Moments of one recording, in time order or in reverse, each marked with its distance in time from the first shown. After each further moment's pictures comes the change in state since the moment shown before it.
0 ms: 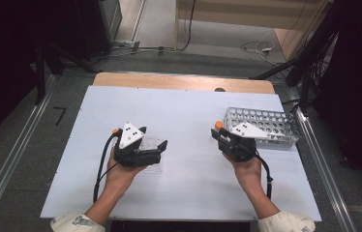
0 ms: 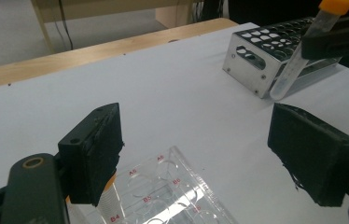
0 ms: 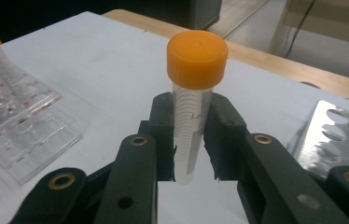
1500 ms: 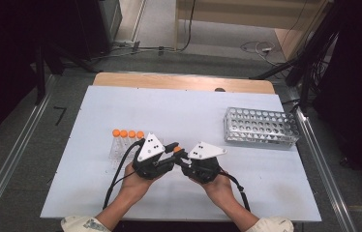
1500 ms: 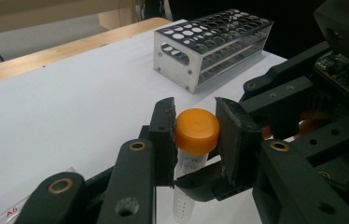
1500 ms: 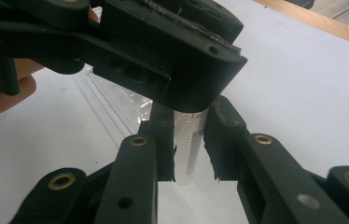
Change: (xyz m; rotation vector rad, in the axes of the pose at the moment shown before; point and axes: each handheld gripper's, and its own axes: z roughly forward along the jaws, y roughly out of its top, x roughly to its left) left arm -0.039 -0.007 0.014 -0.004 -0.205 0.092; right arm 0.088 -0.013 0.024 0.089 0.271 -0.143
